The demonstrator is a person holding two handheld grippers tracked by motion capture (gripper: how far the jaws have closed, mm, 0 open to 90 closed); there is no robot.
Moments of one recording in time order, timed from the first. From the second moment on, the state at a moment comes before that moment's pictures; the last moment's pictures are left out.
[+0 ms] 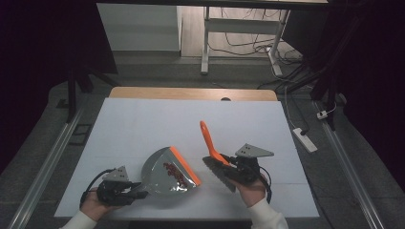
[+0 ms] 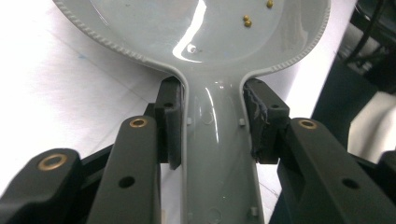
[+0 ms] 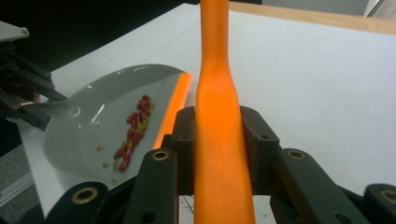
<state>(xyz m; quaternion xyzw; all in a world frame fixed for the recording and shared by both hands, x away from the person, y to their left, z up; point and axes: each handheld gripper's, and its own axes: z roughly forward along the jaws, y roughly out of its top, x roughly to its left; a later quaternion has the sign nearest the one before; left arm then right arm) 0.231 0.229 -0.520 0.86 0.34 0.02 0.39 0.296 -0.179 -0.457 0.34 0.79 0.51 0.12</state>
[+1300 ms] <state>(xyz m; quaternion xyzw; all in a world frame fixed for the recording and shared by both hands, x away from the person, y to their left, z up) 0.229 0.233 -0.508 0.77 0.47 0.10 0.41 0.311 -0.246 -0.468 0.30 0.81 0.49 0.12</state>
